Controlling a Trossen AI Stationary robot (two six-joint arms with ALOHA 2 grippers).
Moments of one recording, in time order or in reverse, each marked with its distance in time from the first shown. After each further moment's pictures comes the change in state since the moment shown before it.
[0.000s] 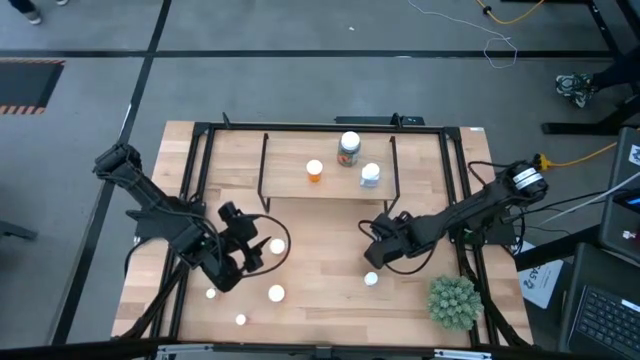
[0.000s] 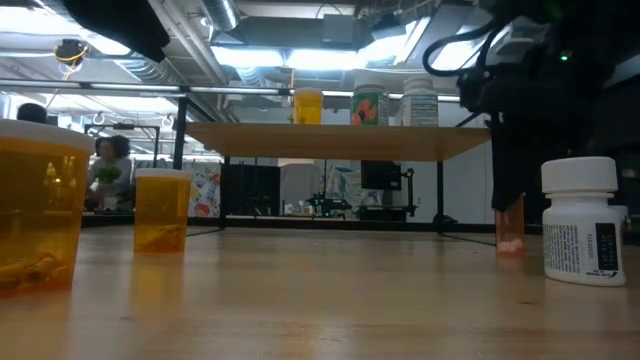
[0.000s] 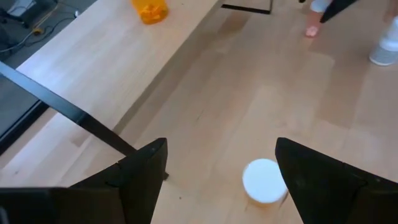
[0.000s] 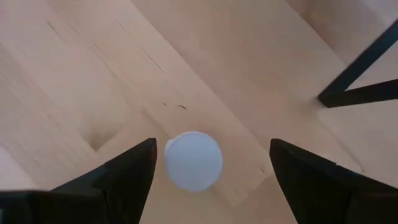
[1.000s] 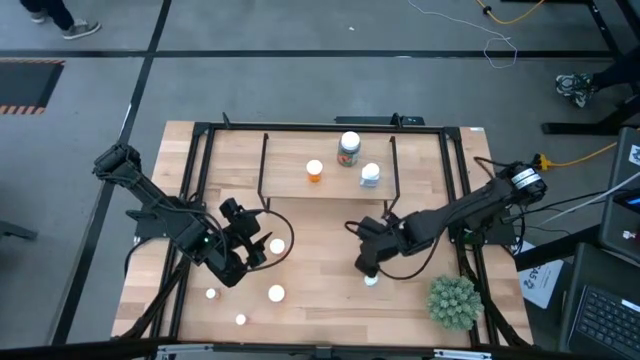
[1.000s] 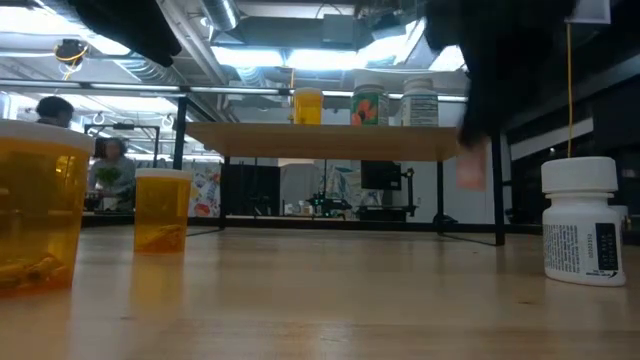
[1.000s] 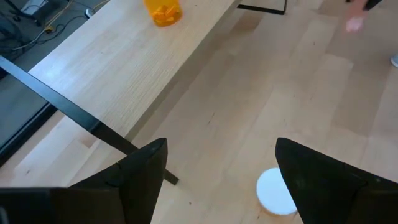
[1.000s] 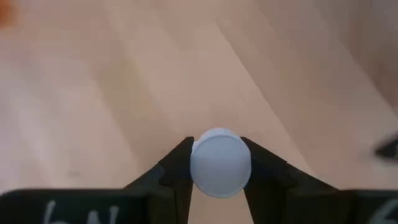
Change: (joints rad) left arm 0.045 0.000 0.000 0.001 0.000 0.027; right arm -0.012 0.012 0.239 -0.042 -0.076 -0.234
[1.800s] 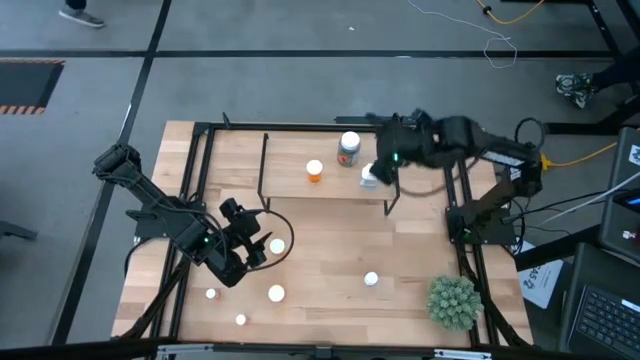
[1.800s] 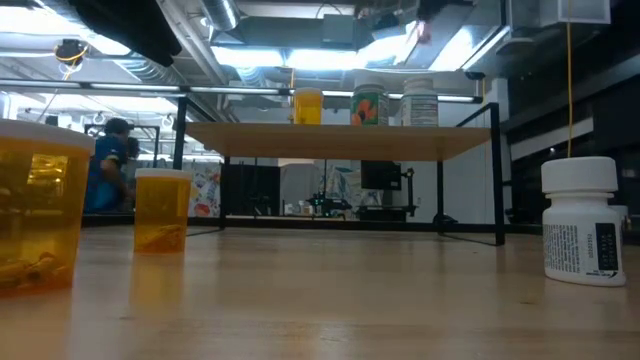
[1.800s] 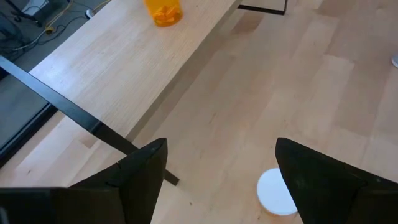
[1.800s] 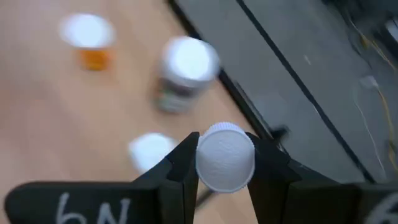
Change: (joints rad) left arm 0.000 0.000 0.000 0.000 -0.005 0.000; right arm -0.412 -0.003 0.849 -0.790 0.318 -0.481
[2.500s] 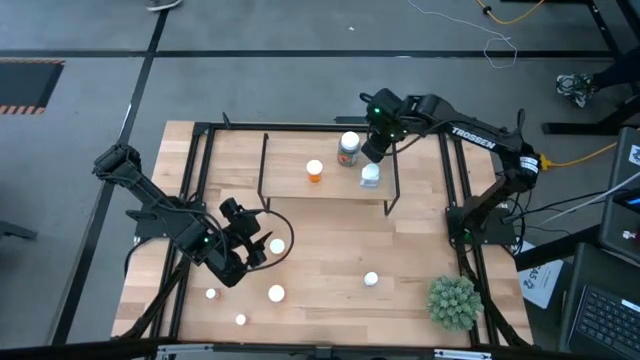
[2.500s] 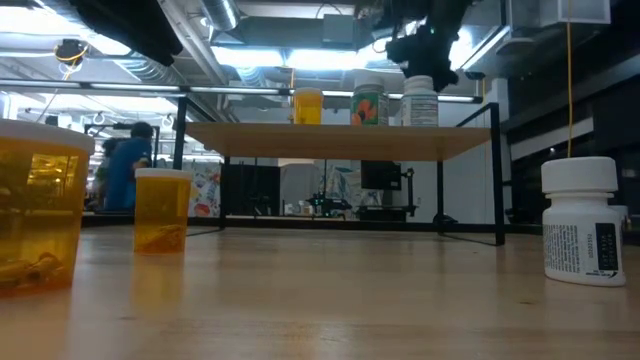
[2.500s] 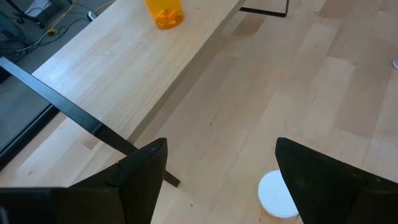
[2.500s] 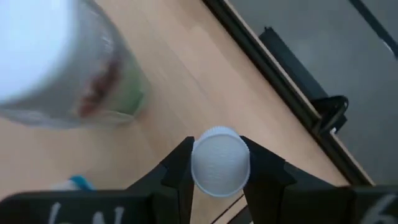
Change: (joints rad) left arm 0.000 0.000 0.000 0.001 -0.007 -0.001; right arm -0.463 0.002 -0.400 0.401 -0.452 -0.263
